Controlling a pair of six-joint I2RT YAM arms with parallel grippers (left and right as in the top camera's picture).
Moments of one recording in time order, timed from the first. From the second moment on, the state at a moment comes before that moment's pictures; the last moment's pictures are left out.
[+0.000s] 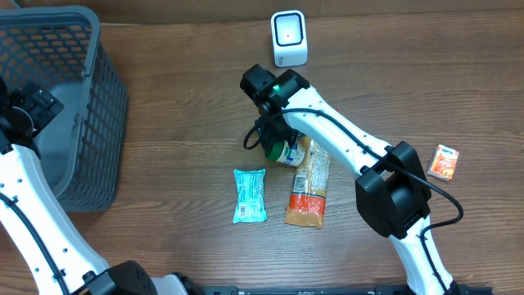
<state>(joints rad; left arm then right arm) 0.62 1.55 1.78 -1.09 -0.14 -0.26 0.71 2.28 2.06 -1.26 0.13 0.41</state>
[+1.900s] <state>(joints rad) 0.62 1.55 1.78 -1.09 -0.14 -0.26 0.53 2.21 2.08 -1.47 0.10 0.48</state>
